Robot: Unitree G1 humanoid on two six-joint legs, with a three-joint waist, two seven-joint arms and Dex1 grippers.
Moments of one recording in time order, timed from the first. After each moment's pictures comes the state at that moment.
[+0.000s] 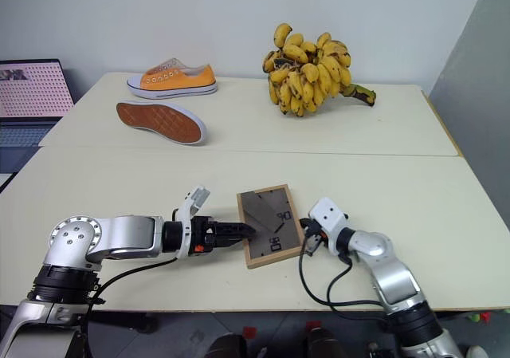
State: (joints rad) left arm -0.47 0.72 -0.01 0.09 -1.95 1.32 0.33; right arm -0.27 -0.45 0.23 -0.12 0.06 0.38 0.68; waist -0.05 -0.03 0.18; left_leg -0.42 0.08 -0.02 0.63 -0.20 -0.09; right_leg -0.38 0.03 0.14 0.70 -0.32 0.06
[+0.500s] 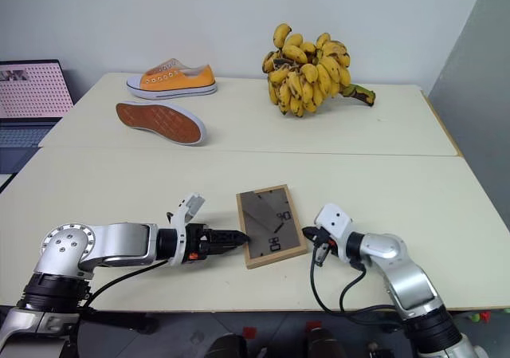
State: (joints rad) left arm -0.40 0.75 -0.01 0.05 -1.96 1.30 0.36; right arm -0.24 -0.44 0.23 -0.22 0.12 0.47 0.74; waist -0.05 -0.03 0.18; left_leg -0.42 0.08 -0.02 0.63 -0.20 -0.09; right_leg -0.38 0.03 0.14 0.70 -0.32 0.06
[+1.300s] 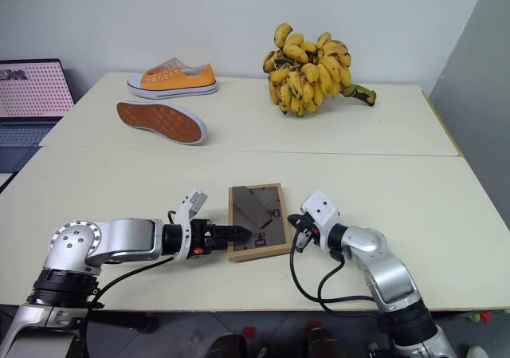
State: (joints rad) left arm -0.44 0.71 0.00 0.10 -1.96 1.30 0.40; right arm -0.30 -0.34 0.24 -0.22 0.14 0.55 0.63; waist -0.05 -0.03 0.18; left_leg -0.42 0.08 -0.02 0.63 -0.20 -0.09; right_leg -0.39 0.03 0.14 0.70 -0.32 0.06
